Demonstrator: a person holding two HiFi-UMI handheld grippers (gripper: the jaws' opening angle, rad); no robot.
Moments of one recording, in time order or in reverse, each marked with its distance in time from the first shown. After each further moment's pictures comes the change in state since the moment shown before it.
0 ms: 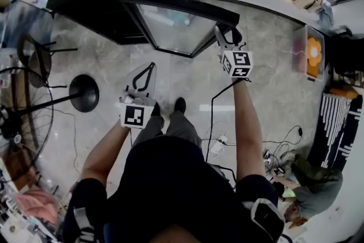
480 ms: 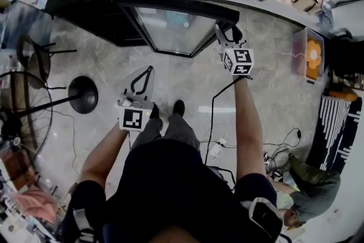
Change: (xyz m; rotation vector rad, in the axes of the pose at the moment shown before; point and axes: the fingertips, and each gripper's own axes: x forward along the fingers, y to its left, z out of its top) left arm 0.009 0.002 -0.005 0.014 0.023 0.003; right arm 0.022 -0.018 0.004 -0.012 -0.002 0.027
